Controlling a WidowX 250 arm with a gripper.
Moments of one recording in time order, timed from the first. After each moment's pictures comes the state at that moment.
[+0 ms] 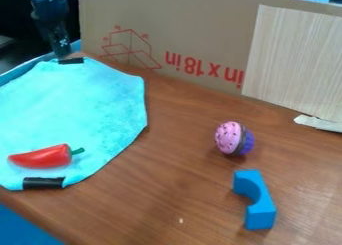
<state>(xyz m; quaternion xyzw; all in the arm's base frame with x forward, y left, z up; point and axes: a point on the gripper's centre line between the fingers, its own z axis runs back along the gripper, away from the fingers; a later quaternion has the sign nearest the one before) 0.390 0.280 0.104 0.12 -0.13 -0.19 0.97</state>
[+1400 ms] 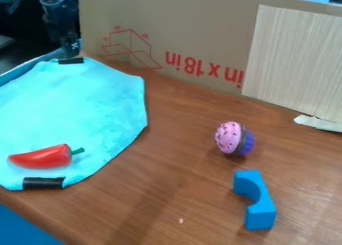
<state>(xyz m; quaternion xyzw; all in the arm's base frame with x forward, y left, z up) 0.424 0.302 0.088 0.16 -0.13 -0.16 0.97</state>
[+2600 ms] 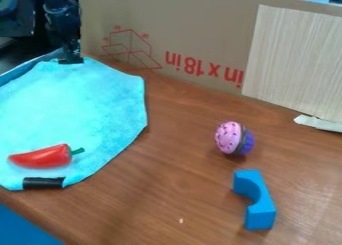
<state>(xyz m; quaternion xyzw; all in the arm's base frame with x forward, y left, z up) 0.434 0.317 0.063 0.16 -0.10 -0.15 0.97</state>
